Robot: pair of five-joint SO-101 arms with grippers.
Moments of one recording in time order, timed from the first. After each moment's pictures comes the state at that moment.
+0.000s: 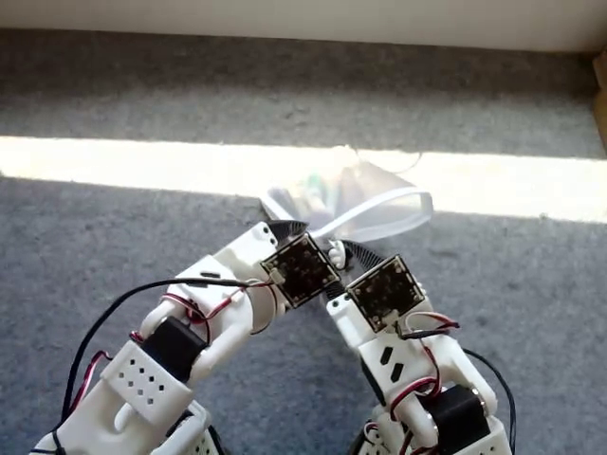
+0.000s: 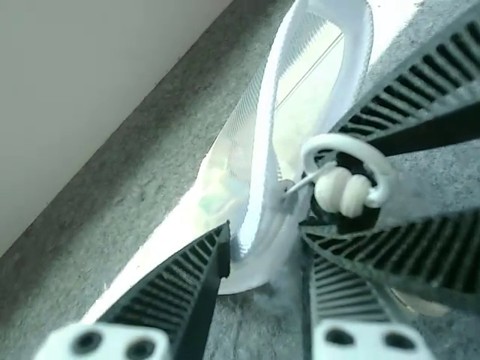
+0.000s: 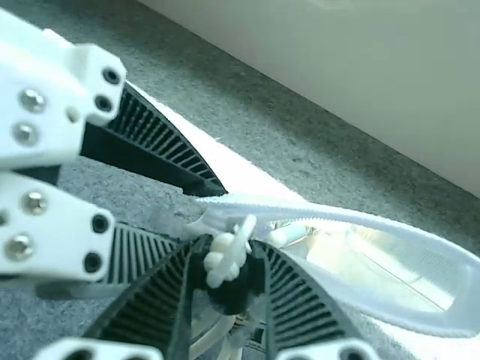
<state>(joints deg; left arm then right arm) 31.3 -63.3 64.0 36.2 -21.1 -27.6 -96.7 69.8 53.3 17.8</state>
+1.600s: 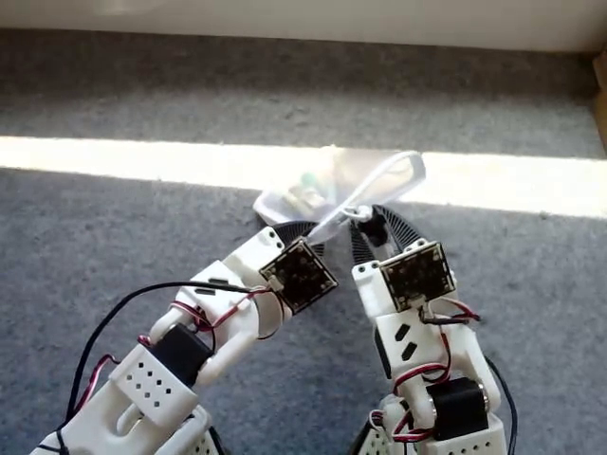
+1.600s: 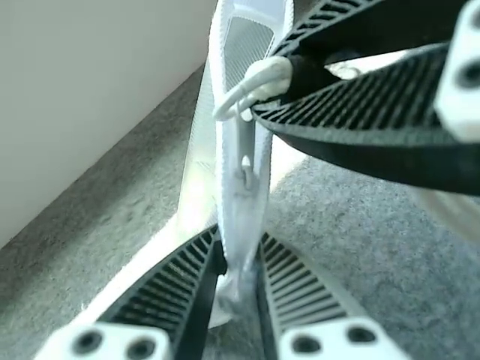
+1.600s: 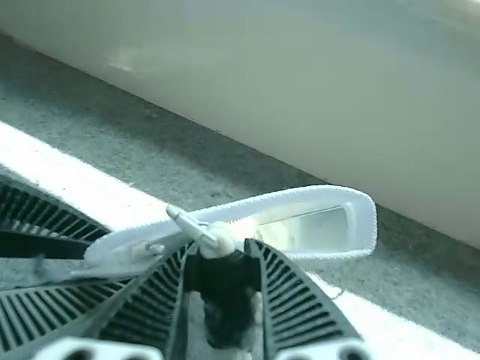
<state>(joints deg) 30.8 -63.8 69.1 29.0 -16.0 -13.9 -95.9 70.7 40.0 18.0</state>
